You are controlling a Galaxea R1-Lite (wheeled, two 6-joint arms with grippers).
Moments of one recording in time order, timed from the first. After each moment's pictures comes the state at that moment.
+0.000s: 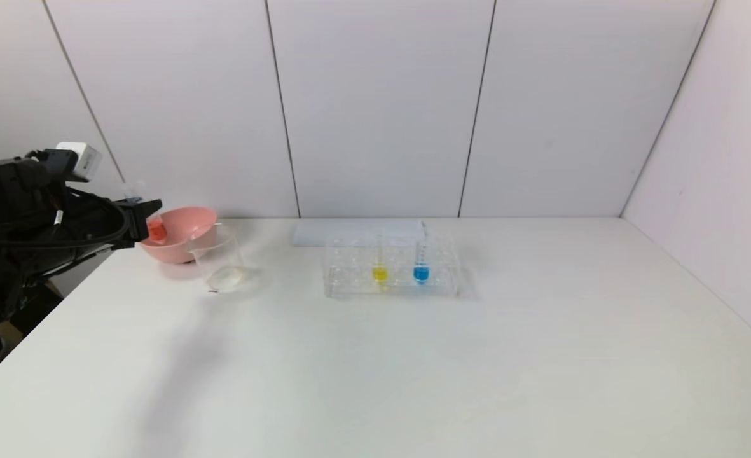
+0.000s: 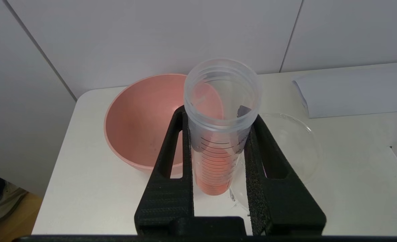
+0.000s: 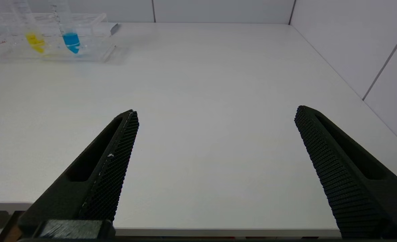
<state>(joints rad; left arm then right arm) 0.20 1.80 -0.84 -0.84 -0.30 0.06 0.00 0.00 0.00 0.00 0.00 0.00</state>
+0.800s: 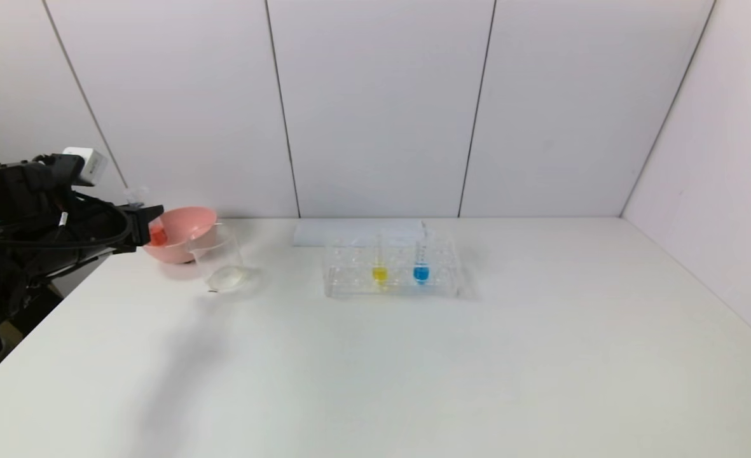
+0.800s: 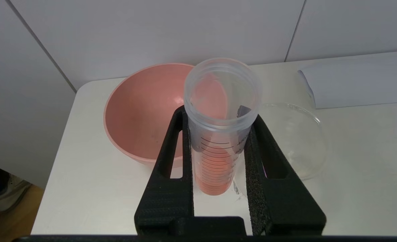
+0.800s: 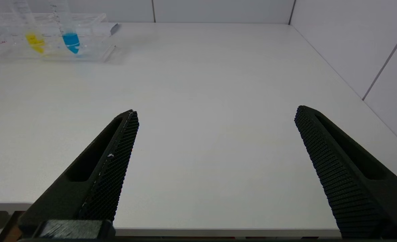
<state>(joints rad) 0.20 1.81 -0.85 -0.81 -0.30 0.09 0.00 0.00 0.00 0.00 0.00 0.00</state>
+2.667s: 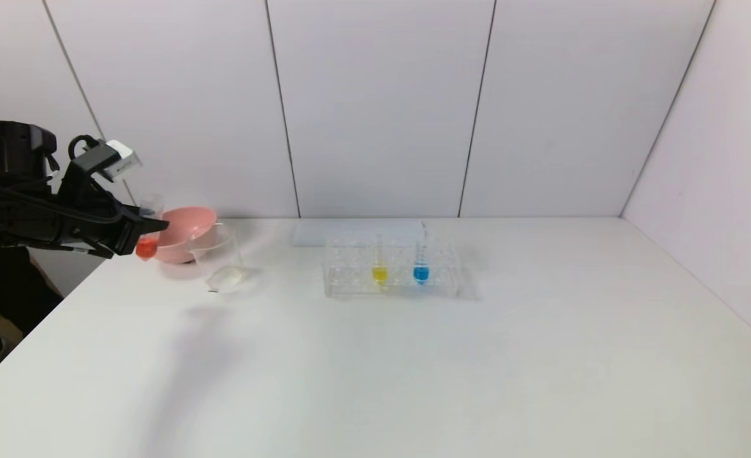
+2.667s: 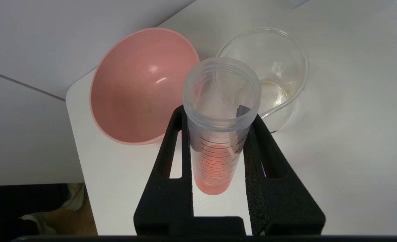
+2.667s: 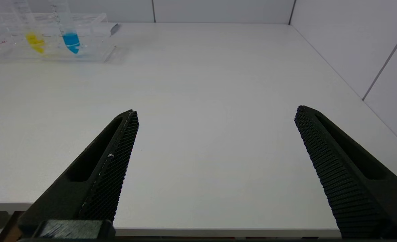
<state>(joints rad) 0.21 1.79 -1.20 -0.07 -0.43 0.60 0.00 0.00 0.00 0.00 0.00 0.00</state>
